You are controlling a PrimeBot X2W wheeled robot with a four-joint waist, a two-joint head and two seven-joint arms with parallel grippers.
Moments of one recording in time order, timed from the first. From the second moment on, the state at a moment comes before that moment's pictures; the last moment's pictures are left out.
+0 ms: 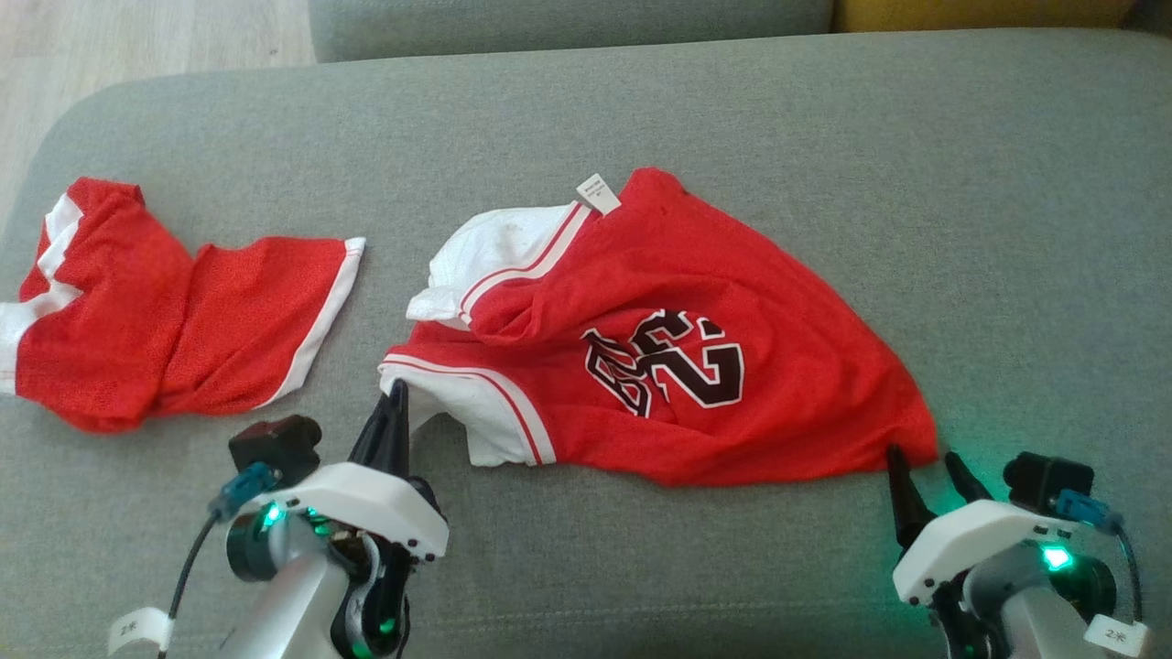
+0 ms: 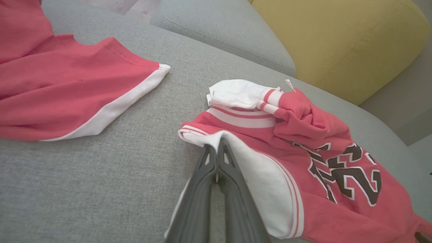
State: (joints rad) left arm -0.22 0.16 -0.49 0.42 -0.71 0.15 -0.24; right arm -0.14 -0.05 -0.06 0.59 0.26 0.12 0.03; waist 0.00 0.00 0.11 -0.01
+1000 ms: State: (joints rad) left arm -0.32 0.26 -0.48 0.13 -0.71 0.15 -0.13; right arm -0.28 -0.23 0.01 0.21 0.17 0.12 -0.06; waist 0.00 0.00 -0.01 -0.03
